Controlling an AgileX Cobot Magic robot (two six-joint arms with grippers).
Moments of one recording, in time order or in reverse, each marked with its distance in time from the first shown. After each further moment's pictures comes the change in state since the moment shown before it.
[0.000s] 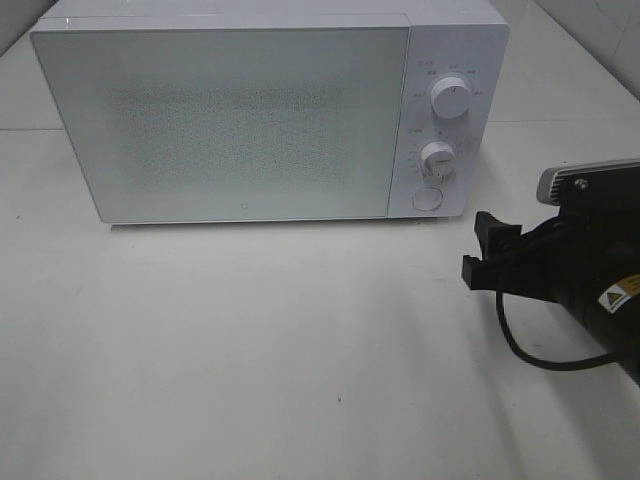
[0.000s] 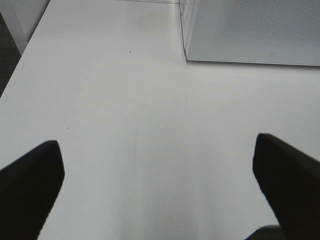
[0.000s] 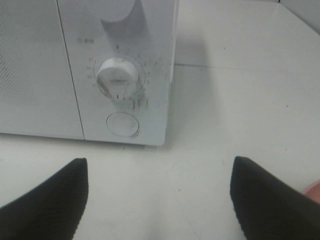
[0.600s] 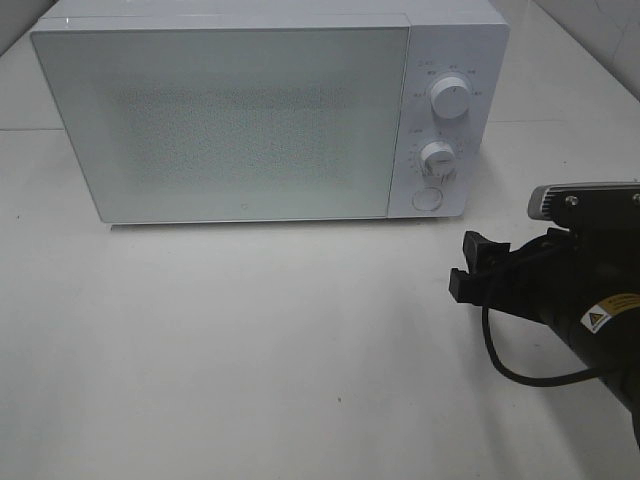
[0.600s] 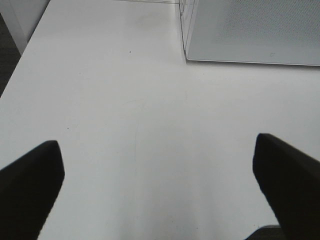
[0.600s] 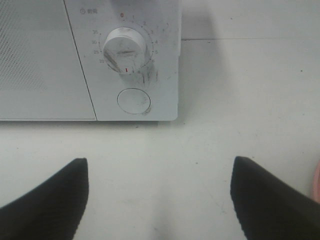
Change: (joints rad) left arm 0.000 0.000 0.000 0.000 0.000 0.000; right arm 0.074 0.053 0.002 0.067 0.000 0.113
